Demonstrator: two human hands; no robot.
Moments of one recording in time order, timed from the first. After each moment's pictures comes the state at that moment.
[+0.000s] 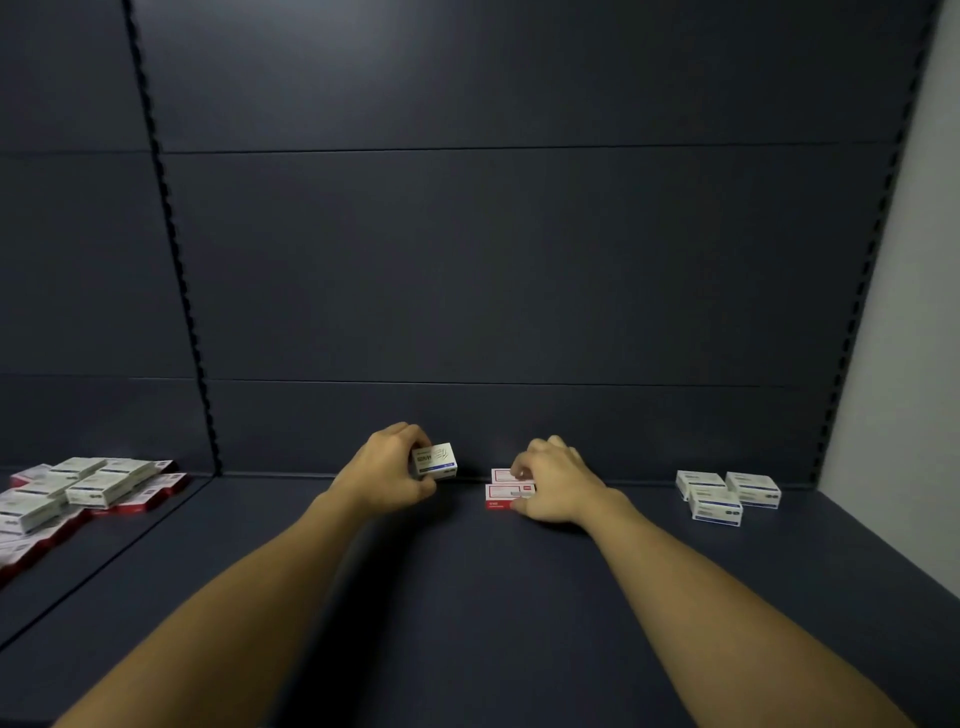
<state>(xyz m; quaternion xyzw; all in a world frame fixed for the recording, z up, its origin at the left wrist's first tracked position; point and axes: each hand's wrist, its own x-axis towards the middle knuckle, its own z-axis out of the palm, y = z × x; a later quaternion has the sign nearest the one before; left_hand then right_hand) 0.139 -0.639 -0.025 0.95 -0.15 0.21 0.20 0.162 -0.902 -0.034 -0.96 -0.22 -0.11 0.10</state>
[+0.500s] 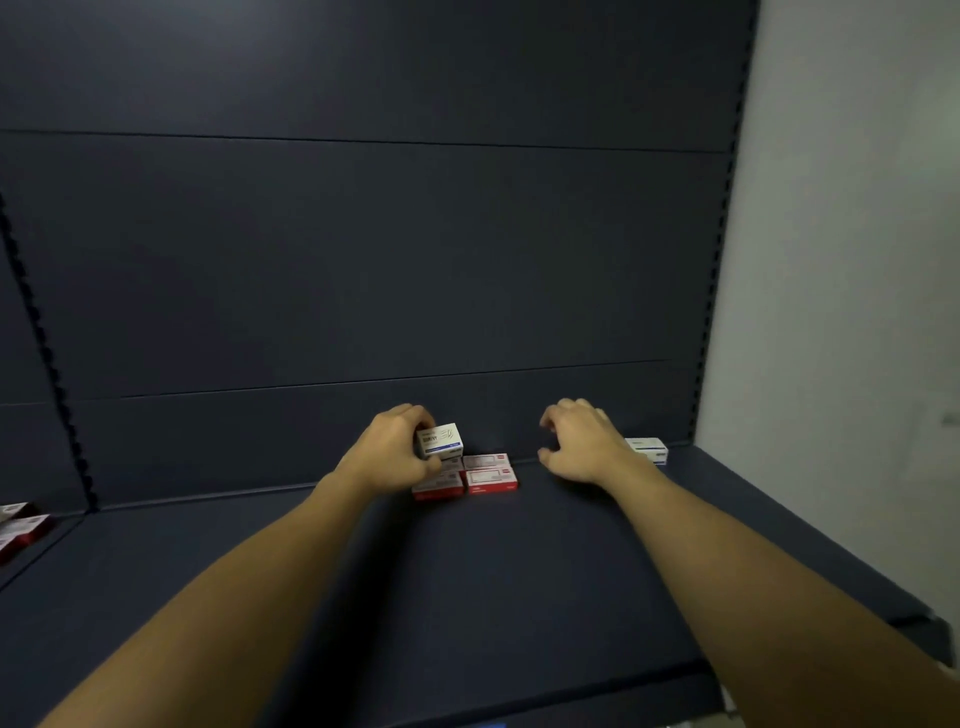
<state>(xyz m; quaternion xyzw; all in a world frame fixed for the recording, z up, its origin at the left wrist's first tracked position) 0.158 -0.728 -0.010 0.92 -0.26 0.19 0.21 0.119 -1.006 0.001 -0.98 -0.07 -0.19 0.06</state>
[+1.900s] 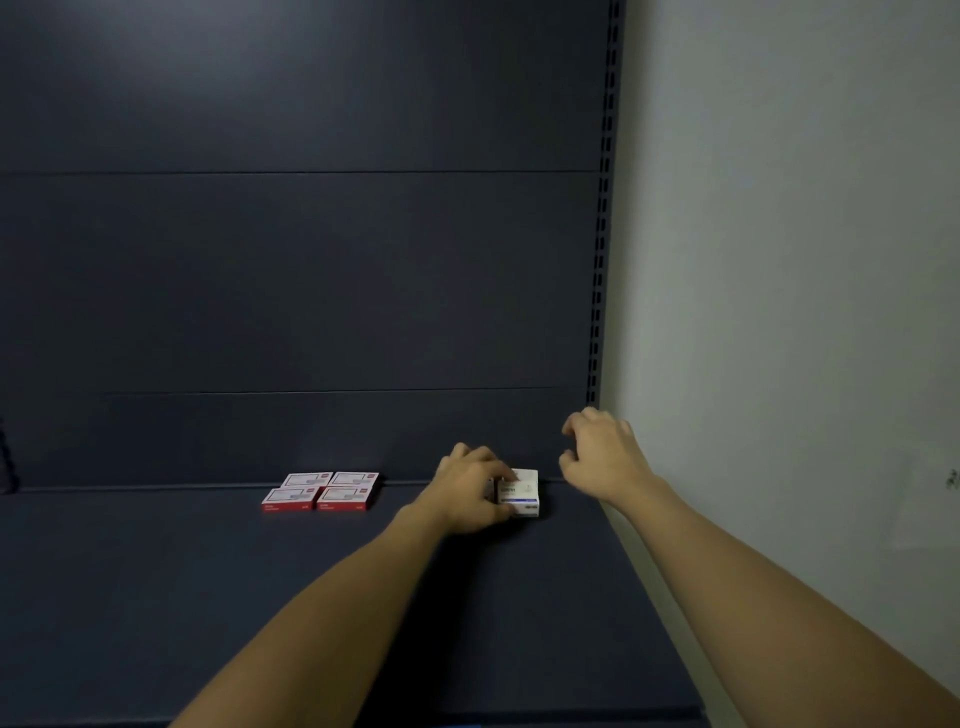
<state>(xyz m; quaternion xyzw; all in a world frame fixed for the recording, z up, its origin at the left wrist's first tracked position) 0.138 -1.031 -0.035 0.95 -0.24 0.13 0.15 0.132 -1.250 0.003 -0.96 -0.11 -0.26 0.08</state>
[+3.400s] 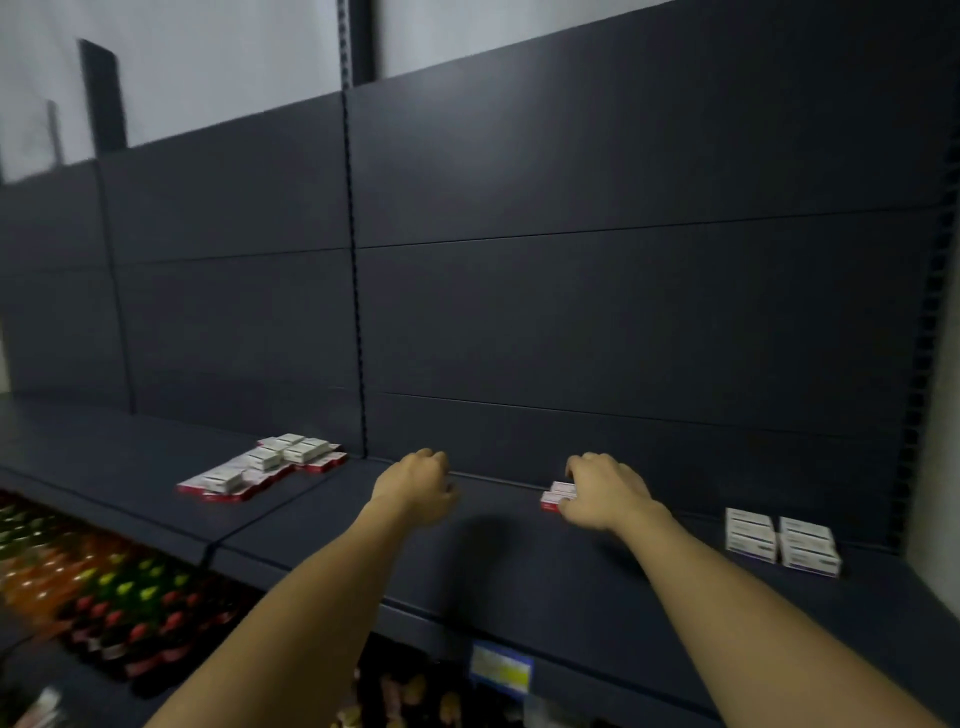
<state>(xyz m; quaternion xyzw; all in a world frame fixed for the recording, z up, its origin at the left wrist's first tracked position) -0.034 -0.677 0.012 0.98 0.10 0.18 0.05 0.047 -0.928 0.023 -0.95 -0.28 -0.14 0.07</state>
